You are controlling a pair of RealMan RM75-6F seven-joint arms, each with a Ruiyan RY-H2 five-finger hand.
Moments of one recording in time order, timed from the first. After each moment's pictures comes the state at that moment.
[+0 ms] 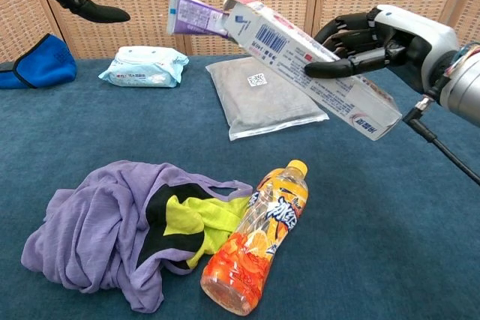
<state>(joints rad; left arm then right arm) -0.71 -1.16 -0.17 -2.00 1.42 1.25 0.55 0.58 -1.58 0.32 -1.60 -1.21 1.11 0.45</state>
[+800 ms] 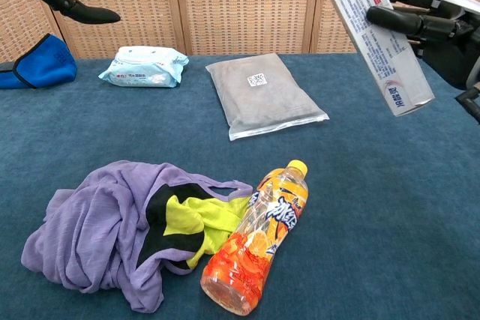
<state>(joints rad) -0.68 -1.17 -0.18 -1.96 1.45 1.25 0.50 0.50 -1.59 0.34 -1.46 -1.37 1.20 0.99</state>
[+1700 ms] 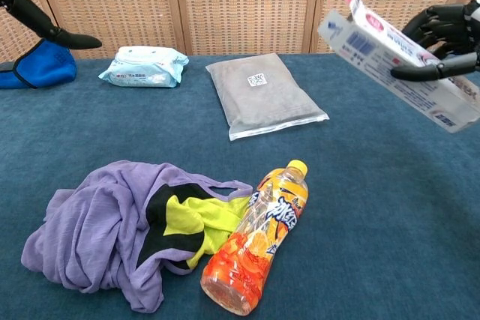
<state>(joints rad) -0.64 -1.16 -0.15 -1.91 1.44 1.23 0.50 0.46 -1.60 0.26 -1.26 -1.42 1.32 0.49</state>
